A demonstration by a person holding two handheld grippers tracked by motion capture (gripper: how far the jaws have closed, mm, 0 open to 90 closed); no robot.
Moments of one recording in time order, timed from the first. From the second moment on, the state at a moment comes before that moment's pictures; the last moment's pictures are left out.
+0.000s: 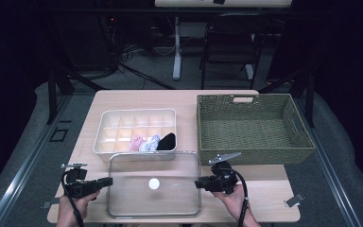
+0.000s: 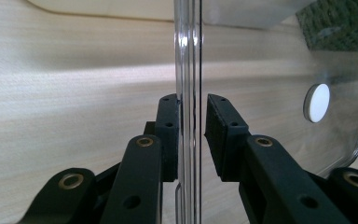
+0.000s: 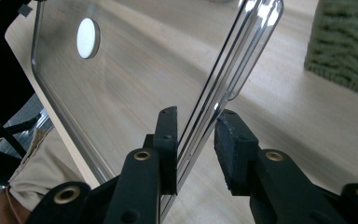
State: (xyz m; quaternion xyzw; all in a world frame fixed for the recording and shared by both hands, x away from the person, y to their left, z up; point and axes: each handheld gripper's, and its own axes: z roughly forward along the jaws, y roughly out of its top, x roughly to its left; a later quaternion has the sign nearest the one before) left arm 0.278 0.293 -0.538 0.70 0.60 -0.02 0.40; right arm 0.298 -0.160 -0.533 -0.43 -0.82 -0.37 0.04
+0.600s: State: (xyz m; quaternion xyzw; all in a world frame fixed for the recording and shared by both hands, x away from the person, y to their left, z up) left arm 0.300 0.314 -0.500 0.68 0.59 0.02 0.43; right arm 0.328 -0.141 -0.491 -0.42 -0.81 -0.40 0.01
